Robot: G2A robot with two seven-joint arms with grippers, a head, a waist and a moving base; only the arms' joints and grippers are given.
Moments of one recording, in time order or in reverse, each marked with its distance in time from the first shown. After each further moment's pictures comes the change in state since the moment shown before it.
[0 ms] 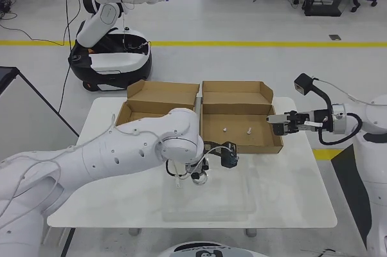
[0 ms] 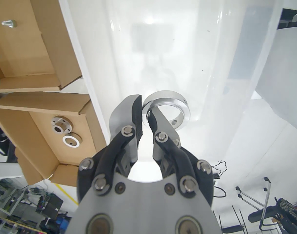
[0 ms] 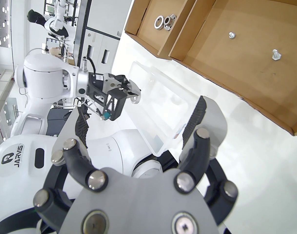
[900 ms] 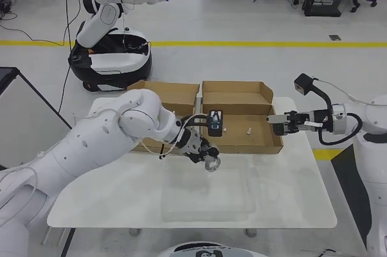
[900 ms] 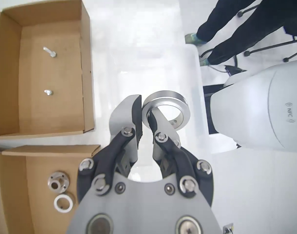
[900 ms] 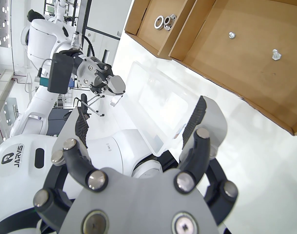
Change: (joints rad) left arm 0.173 0.144 -0.251 0.162 -0.217 -0.409 0.456; right arm 0.000 0.000 0.000 0.000 0.000 0.000 0.000
